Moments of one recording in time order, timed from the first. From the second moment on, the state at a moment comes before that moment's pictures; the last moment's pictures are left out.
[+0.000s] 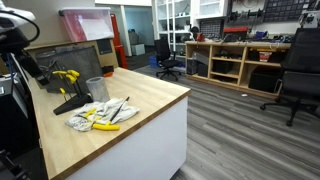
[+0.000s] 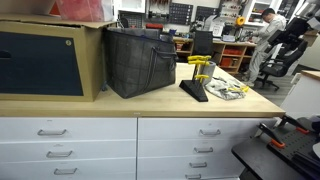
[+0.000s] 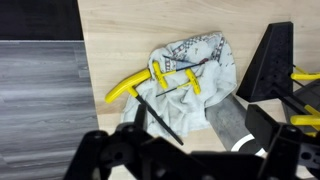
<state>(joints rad) -0.12 -0.66 -0.20 -2.78 0.05 2.36 -0.03</state>
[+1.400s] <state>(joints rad) -0.05 -0.51 0.12 -2.78 0.25 2.49 0.51</state>
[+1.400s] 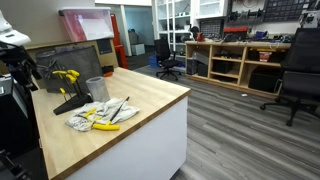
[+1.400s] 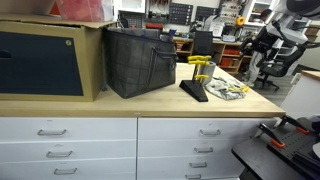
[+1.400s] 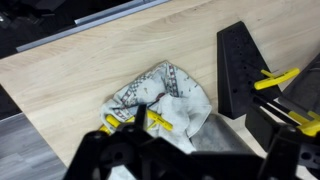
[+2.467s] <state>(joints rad) -0.02 -0.36 0.17 -2.78 0.30 2.64 0.70</state>
